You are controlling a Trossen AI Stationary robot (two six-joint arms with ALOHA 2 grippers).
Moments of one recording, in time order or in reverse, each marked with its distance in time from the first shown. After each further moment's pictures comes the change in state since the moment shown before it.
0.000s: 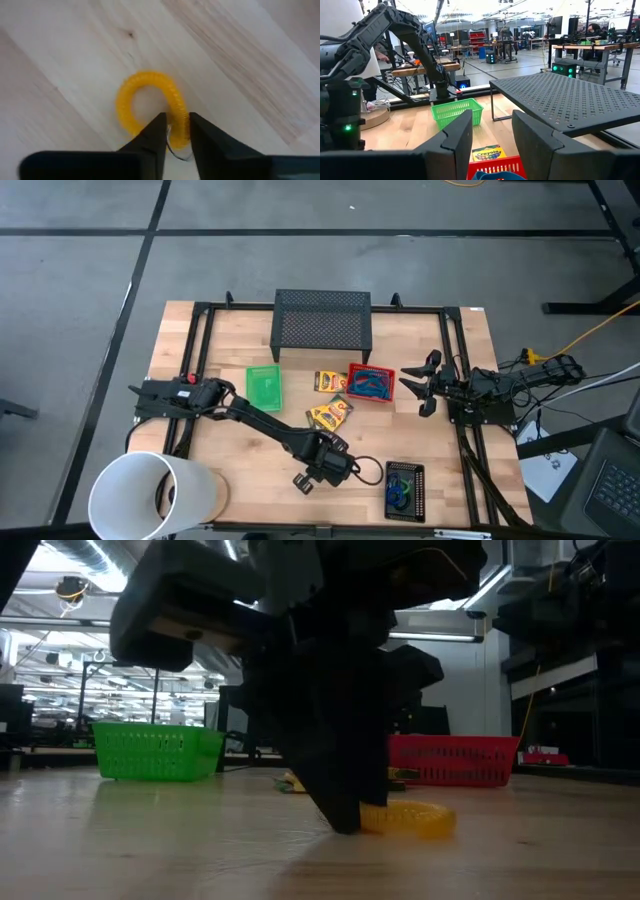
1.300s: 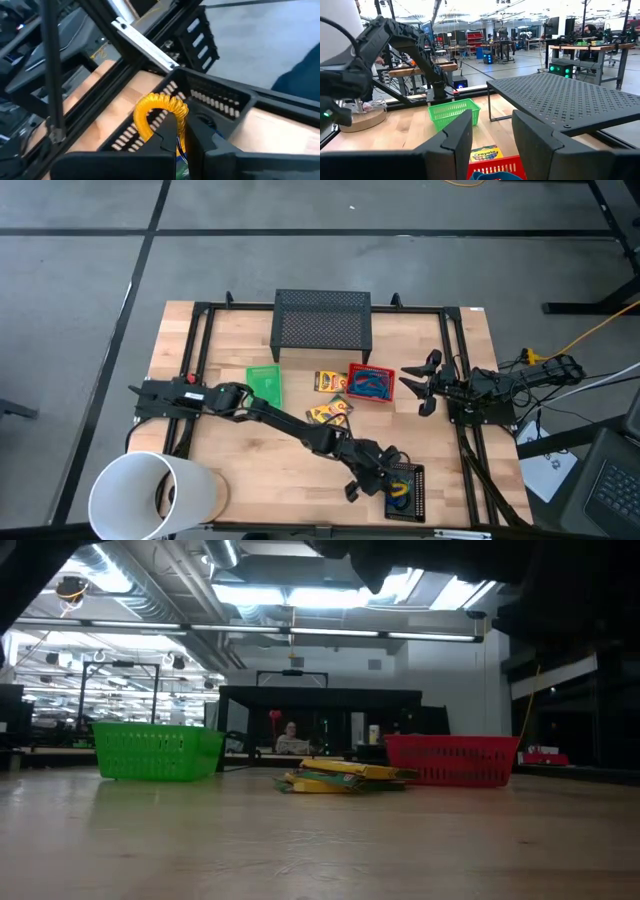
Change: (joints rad) left arm 0.087 0.158 0.202 0.851 0.193 0.273; right arm 0.000 0.000 0.000 0.001 0.016 -0.007
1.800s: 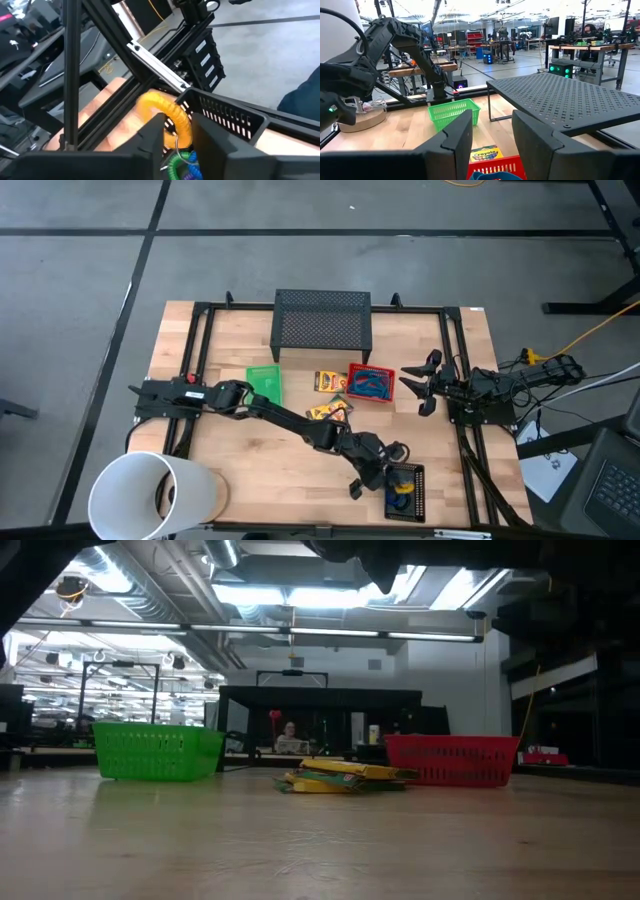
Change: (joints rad) left arm 0.019 -0.002 0.001 0.083 0.051 -0.025; right arm 0.000 0.000 0.000 0.000 0.000 0.000
